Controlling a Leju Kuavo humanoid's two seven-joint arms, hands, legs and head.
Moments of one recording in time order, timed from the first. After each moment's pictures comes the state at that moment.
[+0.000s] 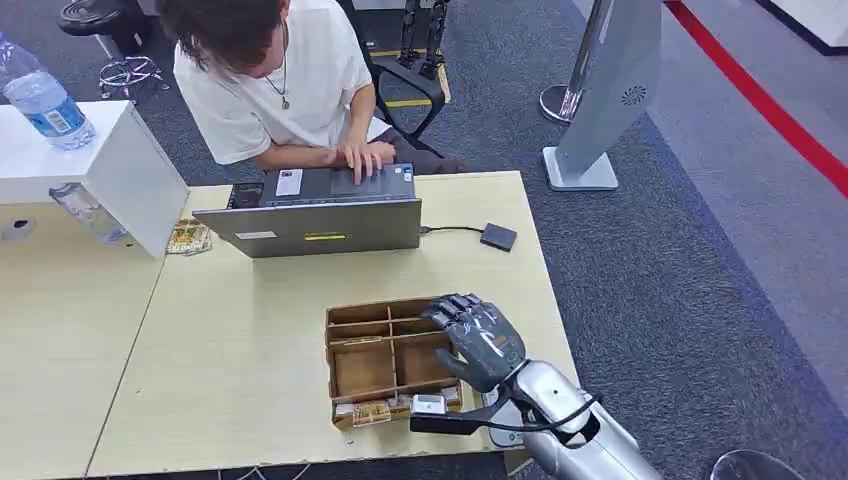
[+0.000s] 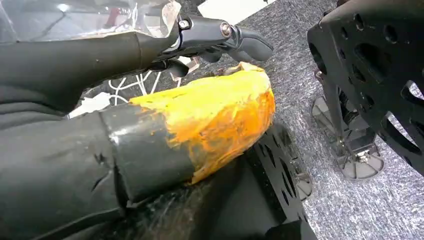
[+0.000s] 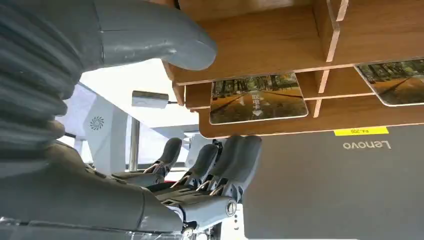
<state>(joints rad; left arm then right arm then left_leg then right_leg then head) -0.11 -0.20 -0.79 -0.23 -1.24 -0.12 -0.31 -0.24 -0.18 0.64 -1.32 1.09 -0.48 -0.24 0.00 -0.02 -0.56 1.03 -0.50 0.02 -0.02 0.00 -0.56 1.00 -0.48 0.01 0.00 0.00</state>
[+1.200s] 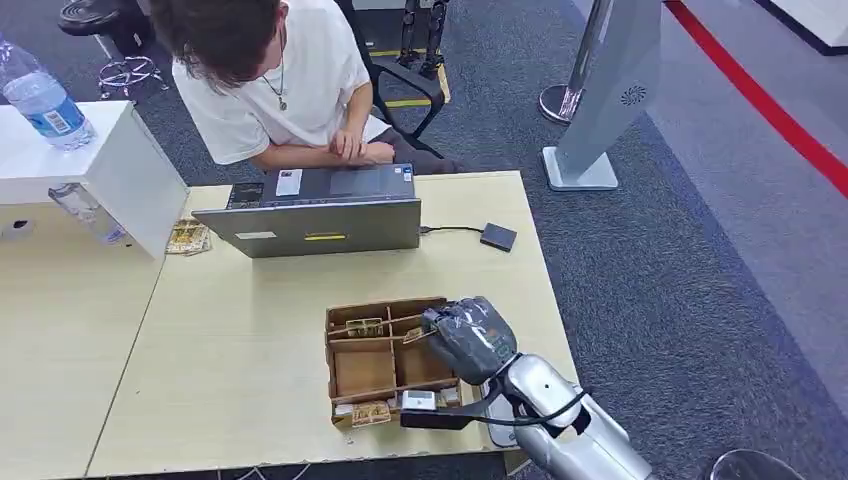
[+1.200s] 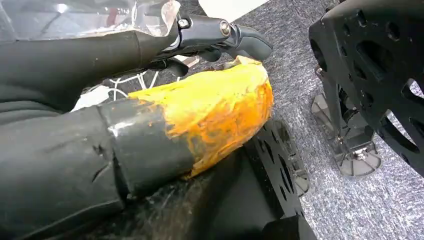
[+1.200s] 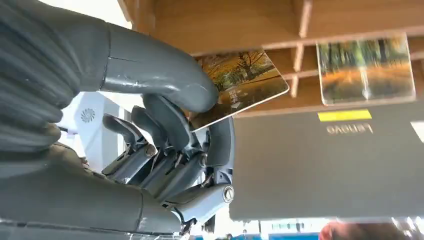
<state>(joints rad) -0.10 -0.20 -0.77 -0.23 -1.24 -0.12 -0.31 -0.27 -0.16 0.67 -1.32 1.09 -0.51 -0.23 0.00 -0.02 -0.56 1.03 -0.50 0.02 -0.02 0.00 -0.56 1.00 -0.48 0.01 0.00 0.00</state>
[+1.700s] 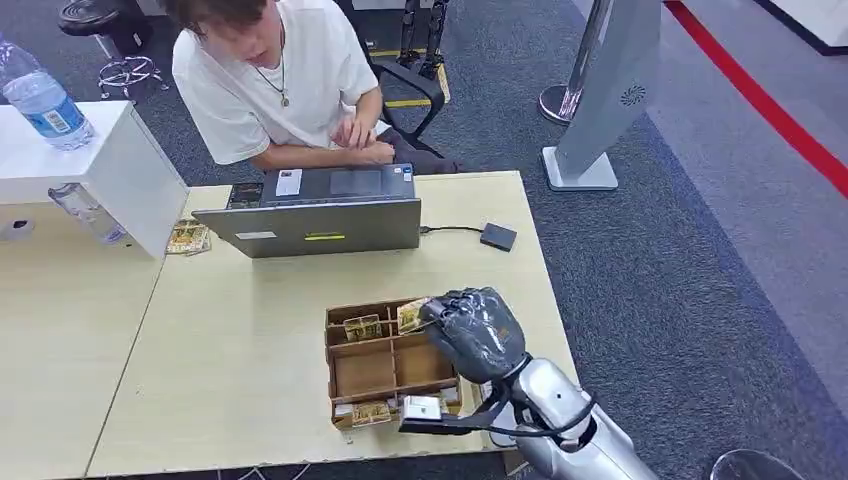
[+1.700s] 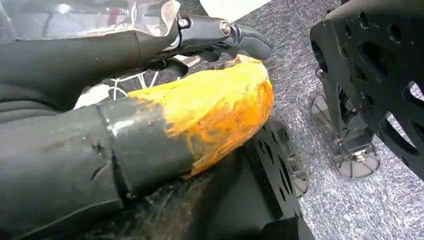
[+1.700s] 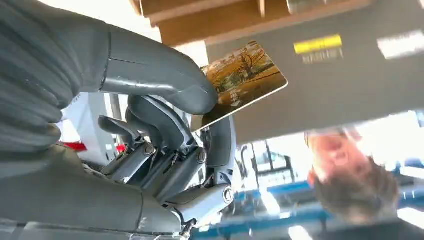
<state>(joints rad) -0.09 -0.20 -0.76 -0.23 -1.24 -0.11 -0.31 -0.22 -0.16 0.64 -1.47 1.09 -0.63 -0.25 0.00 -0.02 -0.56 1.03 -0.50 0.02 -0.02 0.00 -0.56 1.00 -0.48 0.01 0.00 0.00</state>
